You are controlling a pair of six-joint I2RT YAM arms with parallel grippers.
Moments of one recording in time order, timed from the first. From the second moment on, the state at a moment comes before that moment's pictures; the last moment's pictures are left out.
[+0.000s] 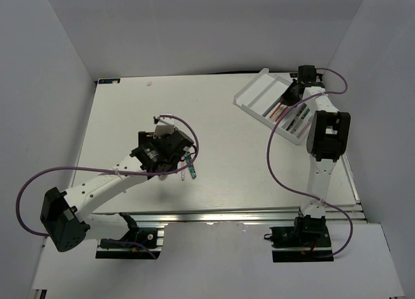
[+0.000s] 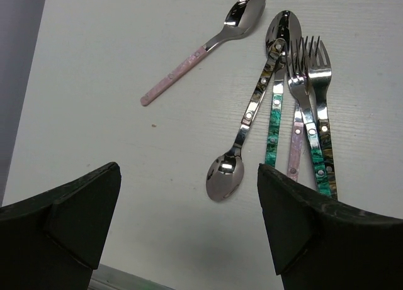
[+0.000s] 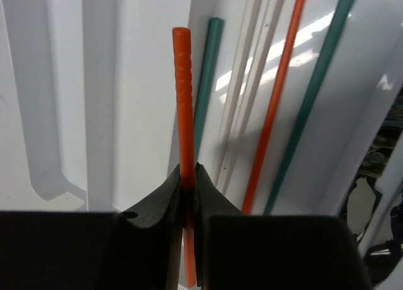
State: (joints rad) left arm -0.84 1.24 1.04 -0.84 -0.93 -0.63; right arm -0.04 2.30 1.93 -0.50 -0.12 0.62
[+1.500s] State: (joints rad) left arm -0.24 1.06 0.87 -0.62 -0.65 -0.49; right arm 0.92 2.07 1.64 -0.51 0.16 0.41
